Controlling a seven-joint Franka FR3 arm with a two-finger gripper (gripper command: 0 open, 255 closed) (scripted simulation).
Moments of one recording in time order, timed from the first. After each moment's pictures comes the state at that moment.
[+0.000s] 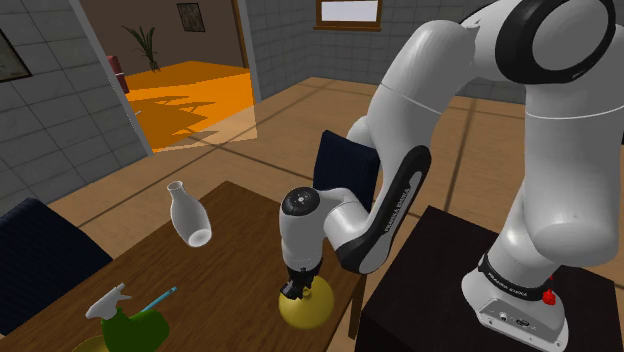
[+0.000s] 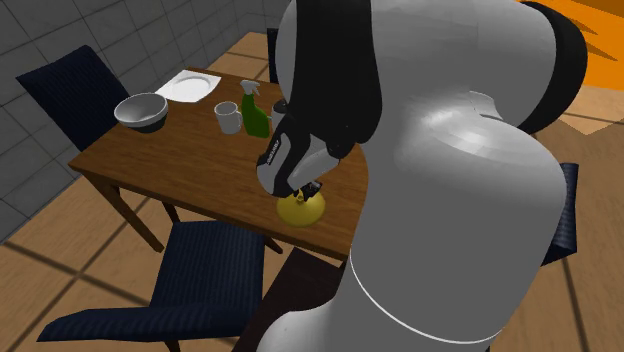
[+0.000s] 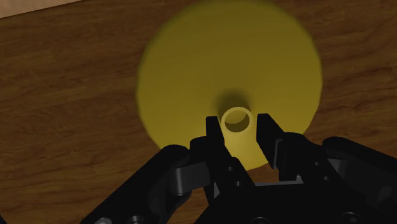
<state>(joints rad) 0.14 0.36 0.48 -2.40 -0.54 2.72 1.10</state>
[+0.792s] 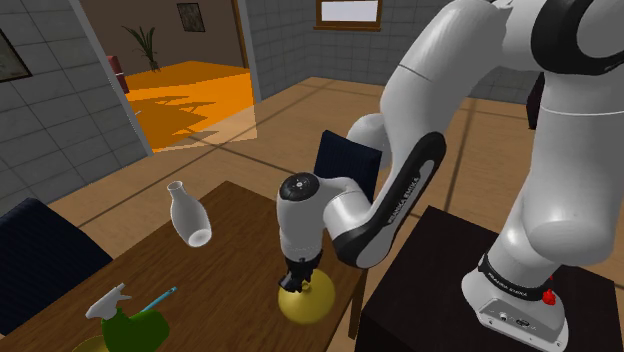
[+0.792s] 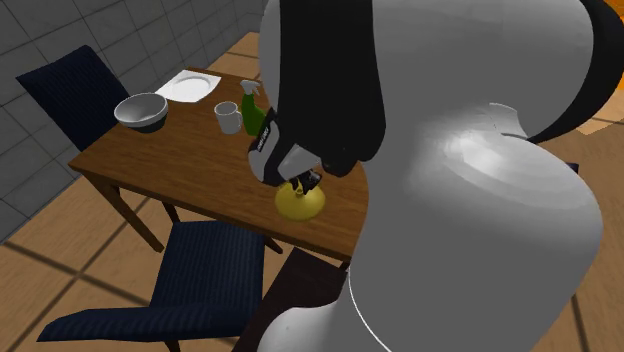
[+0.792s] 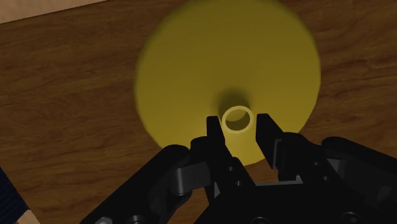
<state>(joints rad) 0.08 0.26 0.56 -2.42 -0.42 2.66 1.01</state>
